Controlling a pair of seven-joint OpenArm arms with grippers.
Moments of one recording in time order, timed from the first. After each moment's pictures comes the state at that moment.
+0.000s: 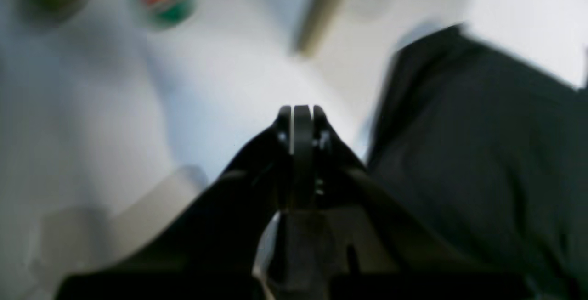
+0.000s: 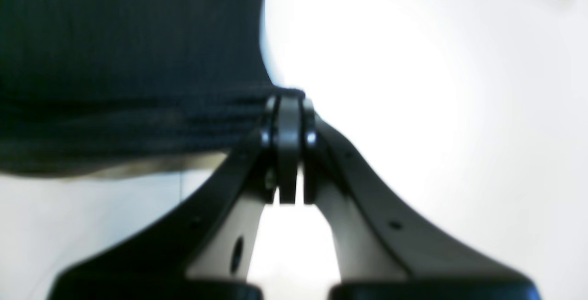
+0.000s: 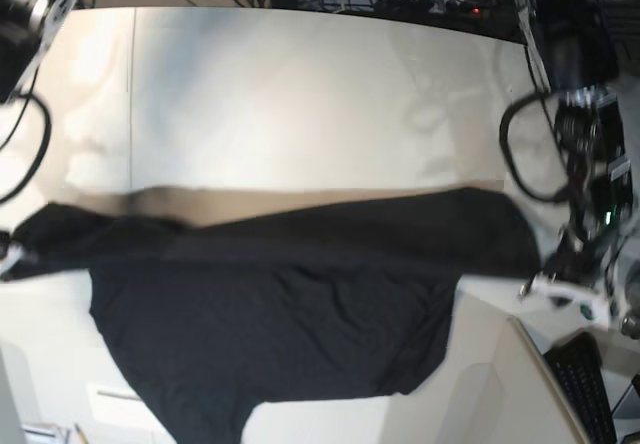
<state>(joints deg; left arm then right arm) -12.4 -19.1 -15.7 76.0 -23.8 -0.5 33.3 14.2 17.8 30.3 81.9 13.0 27.9 -60.7</state>
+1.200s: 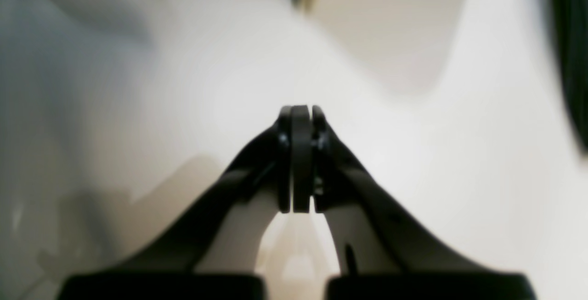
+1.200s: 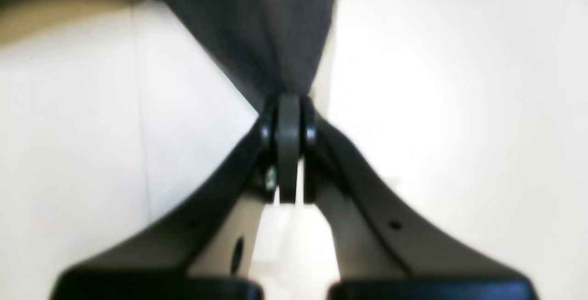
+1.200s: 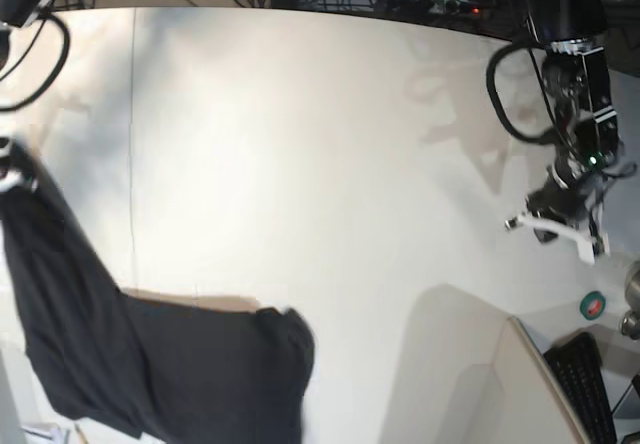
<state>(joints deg) 2.0 -17.0 -18.5 80.6 -23.9 -0.6 31.9 -4.5 12.5 39.2 84.5 13.2 24.7 -43.1</state>
